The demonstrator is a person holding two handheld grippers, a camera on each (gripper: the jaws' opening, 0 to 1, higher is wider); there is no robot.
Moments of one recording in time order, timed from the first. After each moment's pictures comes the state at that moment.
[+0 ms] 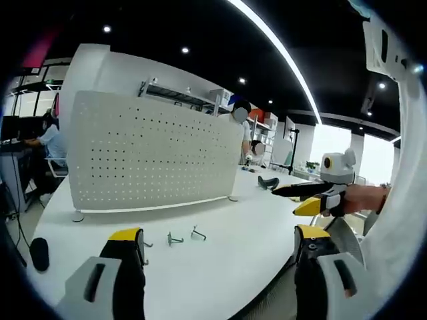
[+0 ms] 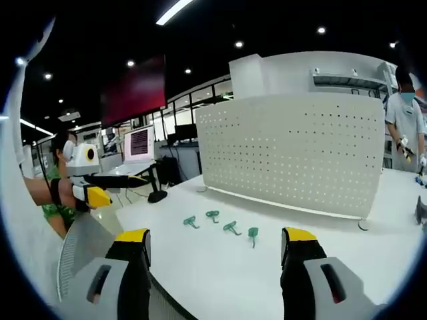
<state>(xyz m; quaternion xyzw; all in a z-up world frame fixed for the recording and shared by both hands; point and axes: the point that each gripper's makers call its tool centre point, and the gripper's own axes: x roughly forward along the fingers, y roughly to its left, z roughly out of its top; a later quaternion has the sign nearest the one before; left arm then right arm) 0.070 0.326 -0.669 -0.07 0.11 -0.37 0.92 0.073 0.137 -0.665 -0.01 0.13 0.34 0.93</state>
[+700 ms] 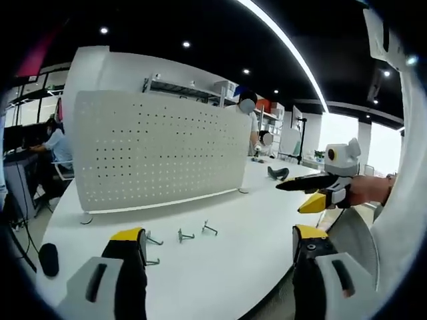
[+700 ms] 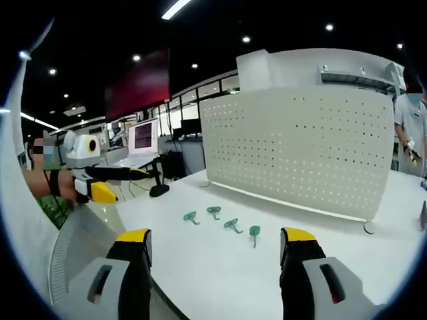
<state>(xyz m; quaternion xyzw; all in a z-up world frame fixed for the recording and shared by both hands) 0.081 0.310 -0.671 -0.03 0.12 -0.34 0.93 0.087 0.141 -0.678 -0.02 0.14 0.36 0.92</state>
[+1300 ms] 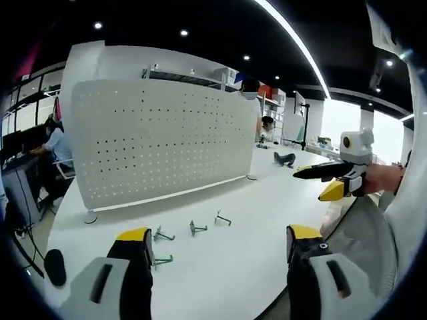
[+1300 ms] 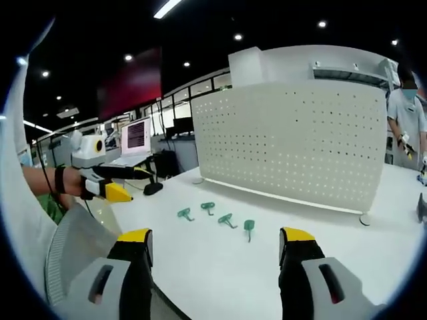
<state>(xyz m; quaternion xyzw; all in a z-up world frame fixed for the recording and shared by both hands) 0.107 0.317 -0.687 0.01 0.16 -0.34 0.93 0.087 0.132 -0.686 -0.01 0.15 0.34 0.93</state>
